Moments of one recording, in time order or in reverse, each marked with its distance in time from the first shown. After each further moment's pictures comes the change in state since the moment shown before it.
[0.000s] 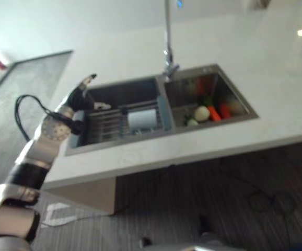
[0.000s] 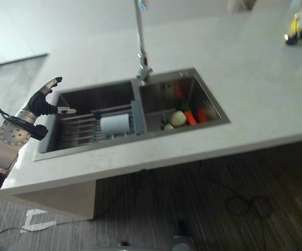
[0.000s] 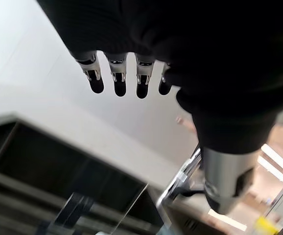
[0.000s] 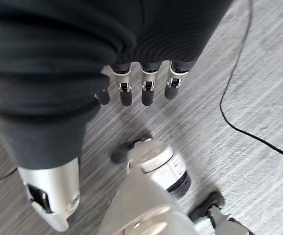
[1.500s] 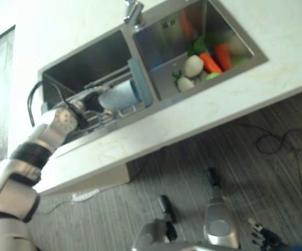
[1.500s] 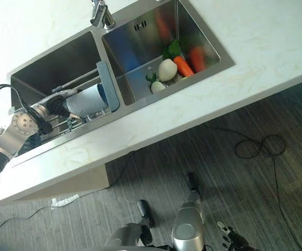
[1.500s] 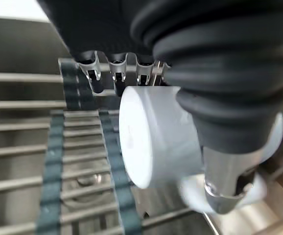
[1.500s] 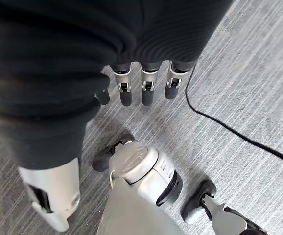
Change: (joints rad) left arm -0.230 0.060 -0.315 0.162 0.094 -0.055 -0.165; right arm -0.092 -0.087 0.013 -0.095 0.138 -0.072 0.045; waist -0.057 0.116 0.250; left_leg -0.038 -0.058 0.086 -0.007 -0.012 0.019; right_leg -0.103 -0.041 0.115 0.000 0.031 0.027
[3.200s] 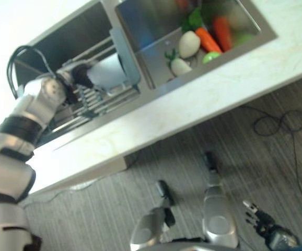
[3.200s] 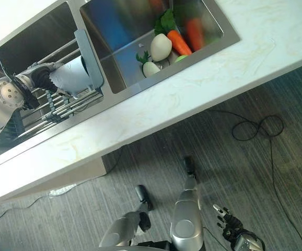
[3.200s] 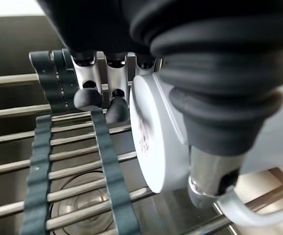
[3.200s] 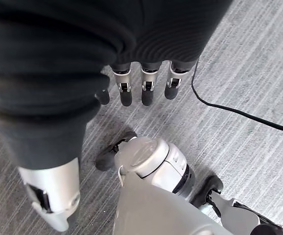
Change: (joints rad) left arm -0.282 0.042 -0.108 0.156 0.080 0.007 0.005; right arm -0.060 -0.013 0.097 -0.073 0.096 -0.008 -0.033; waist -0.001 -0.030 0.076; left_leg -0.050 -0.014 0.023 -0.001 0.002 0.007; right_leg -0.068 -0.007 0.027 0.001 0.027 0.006
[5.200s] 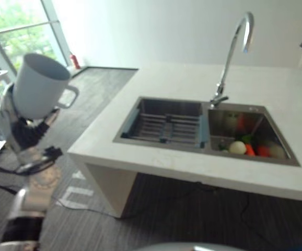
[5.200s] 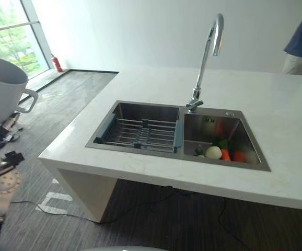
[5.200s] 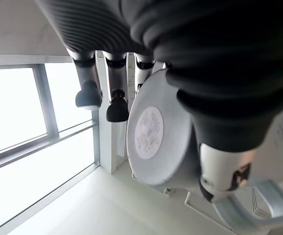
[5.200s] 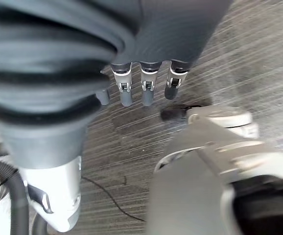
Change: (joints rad) left arm 1.043 -0.356 0.875 -0.592 0.066 -0.287 0.999; right arm 0.200 0.160 -0.070 0.130 -0.248 -0.025 0.010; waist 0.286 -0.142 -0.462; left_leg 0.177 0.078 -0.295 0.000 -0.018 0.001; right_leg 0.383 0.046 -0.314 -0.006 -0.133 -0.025
